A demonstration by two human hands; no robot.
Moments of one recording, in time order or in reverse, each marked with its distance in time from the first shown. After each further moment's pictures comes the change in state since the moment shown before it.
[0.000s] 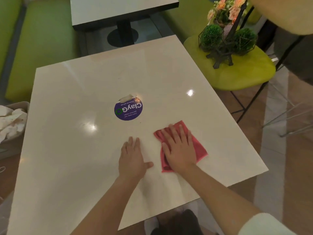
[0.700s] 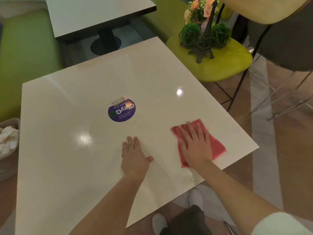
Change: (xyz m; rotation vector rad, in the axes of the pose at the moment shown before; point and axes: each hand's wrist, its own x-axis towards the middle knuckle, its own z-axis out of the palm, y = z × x) left_hand -0.004 0.005 -0.001 -0.032 -0.032 -0.027; right_hand -0.041 0.037 -0.012 -0.020 0.042 0.294
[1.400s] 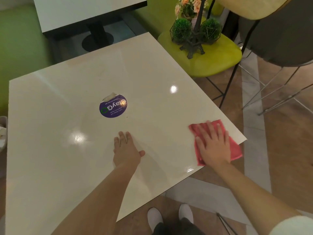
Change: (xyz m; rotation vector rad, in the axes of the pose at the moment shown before) left_hand 0.006 0.003 0.002 0.082 -0.047 -0.016; right_hand -0.029 0.083 -0.010 -0.024 -0.003 0.145
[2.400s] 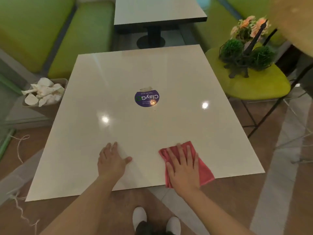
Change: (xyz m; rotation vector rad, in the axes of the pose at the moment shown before) left_hand -0.075 -0.091 0.041 -0.250 0.185 -0.368; right_hand -0.072 -0.090 0.022 0.001 -0.072 -0.513
